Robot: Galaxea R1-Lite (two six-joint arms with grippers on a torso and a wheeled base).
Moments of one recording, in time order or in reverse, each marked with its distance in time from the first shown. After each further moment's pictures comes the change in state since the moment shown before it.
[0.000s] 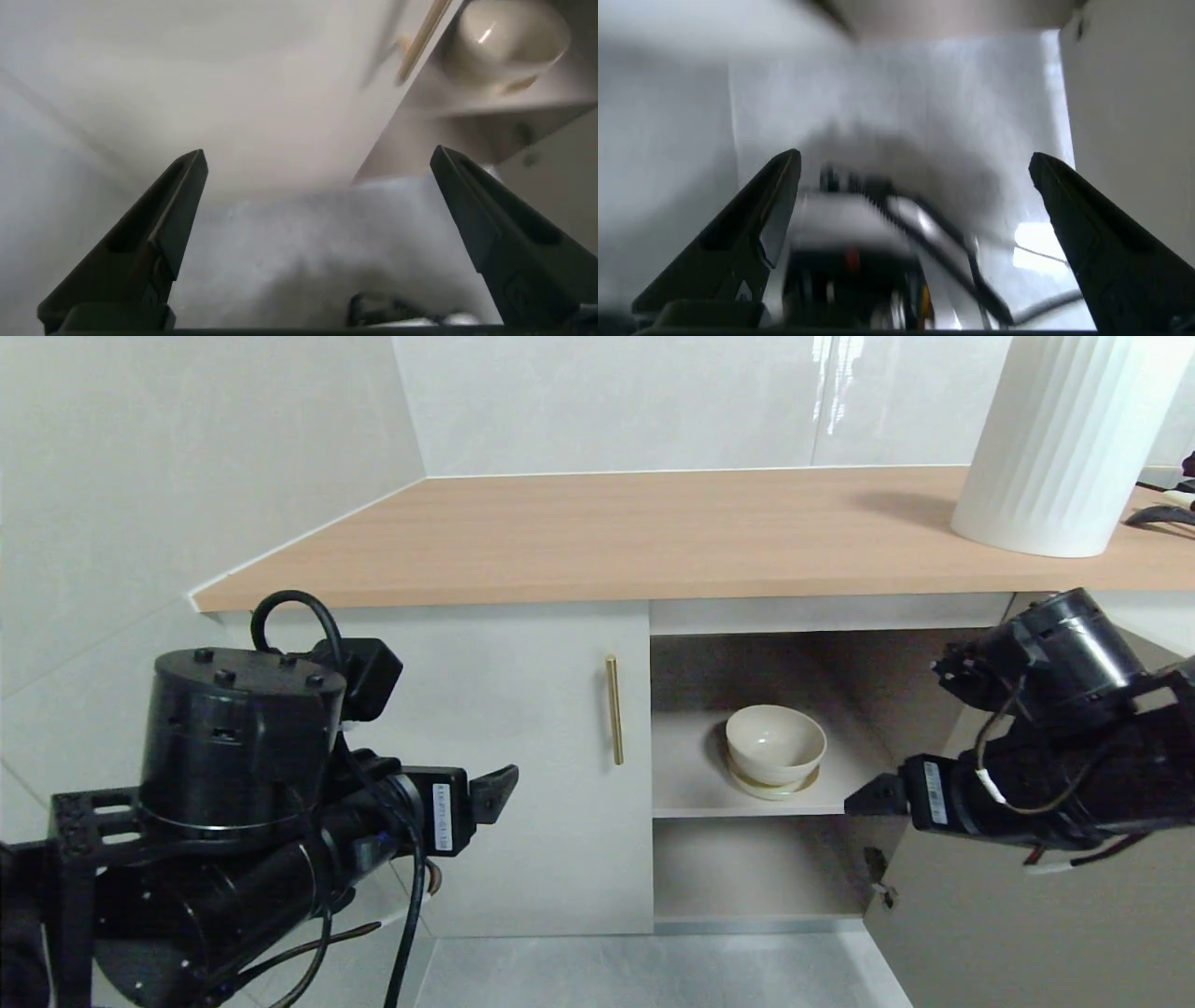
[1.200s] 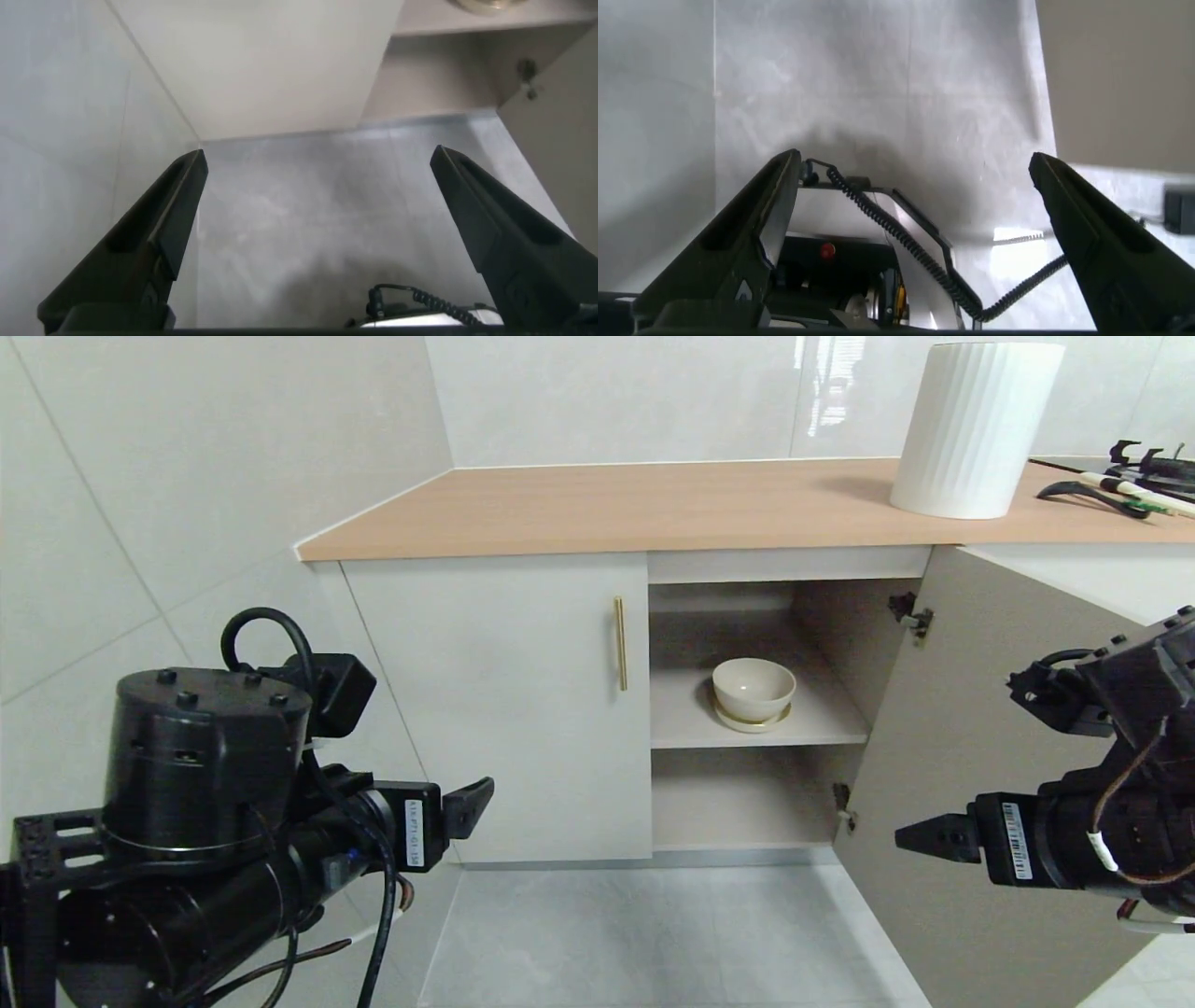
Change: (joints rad) left arm 0.025 -0.033 0.048 -0.004 0.003 0.019; right arm 0.081 -0.165 0.097 0.036 -0.119 -0.004
